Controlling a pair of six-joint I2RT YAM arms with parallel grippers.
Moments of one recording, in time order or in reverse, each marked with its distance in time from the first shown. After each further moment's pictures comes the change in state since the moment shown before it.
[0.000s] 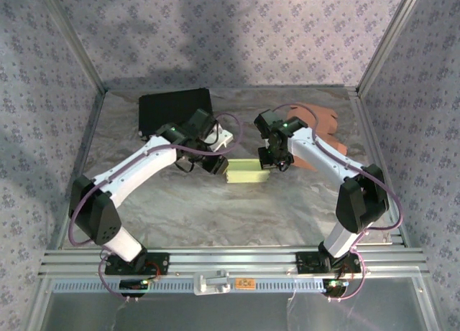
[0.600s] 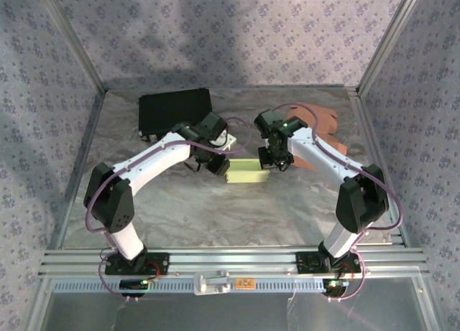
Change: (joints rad) left arm -0.017 0.126 0.041 -0.014 -0.109 -0.024; right arm 0.000 0.000 0.004 -0.002 0.000 0.000
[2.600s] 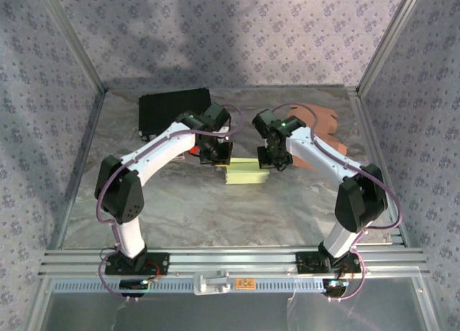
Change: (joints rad) left arm 0.030 0.106 0.167 -0.106 0.150 -0.528; right arm 0.014 0.011 0.021 -0.022 0.008 0.072
